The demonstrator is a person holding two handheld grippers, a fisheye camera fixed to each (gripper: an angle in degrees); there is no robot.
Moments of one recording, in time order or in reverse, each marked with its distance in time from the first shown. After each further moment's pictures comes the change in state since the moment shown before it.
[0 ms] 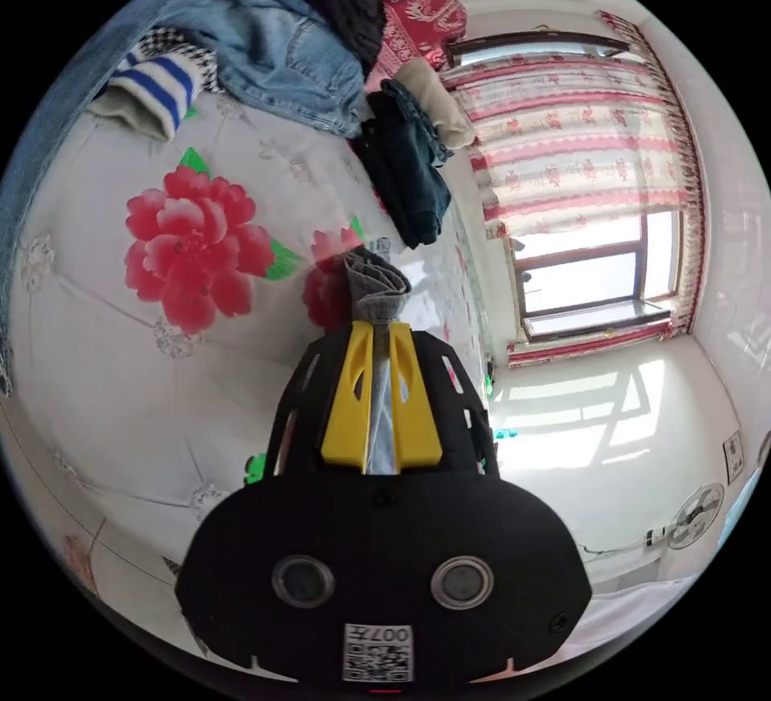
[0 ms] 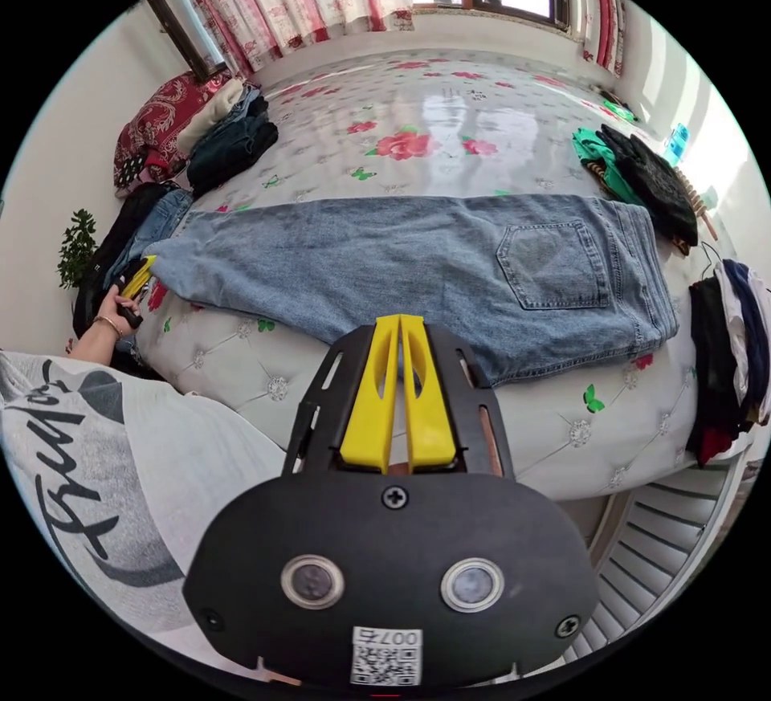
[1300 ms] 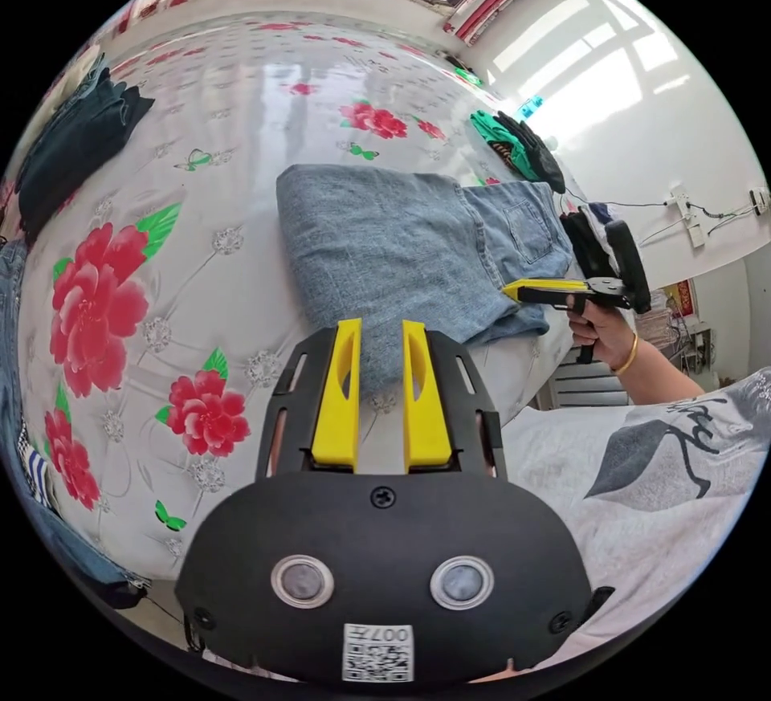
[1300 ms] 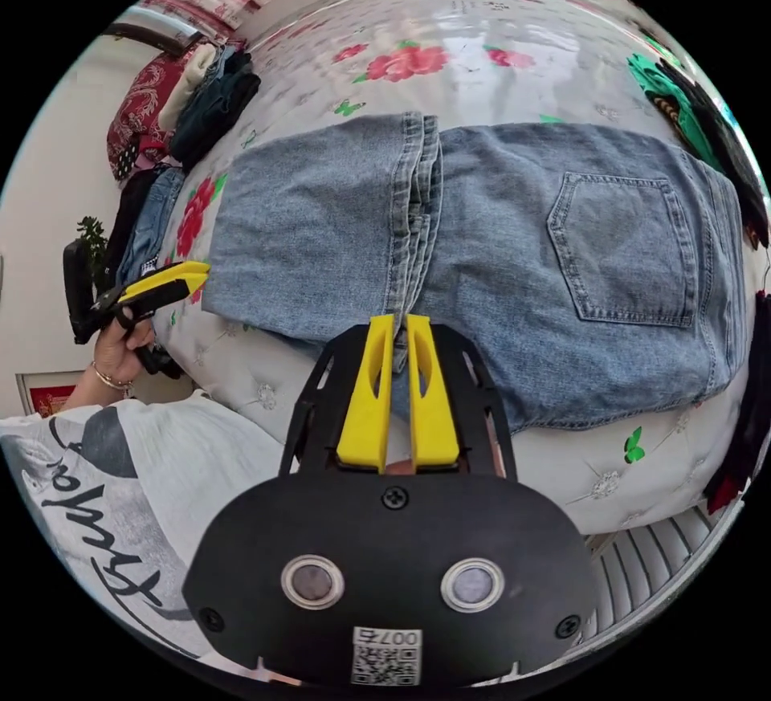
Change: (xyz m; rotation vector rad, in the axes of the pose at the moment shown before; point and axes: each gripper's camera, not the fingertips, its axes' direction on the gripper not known) left arm 0.189 0.239 0.255 -0.819 -0.281 0.869; right arm 0.122 -0.026 0.089 -0.290 -0.158 0.030
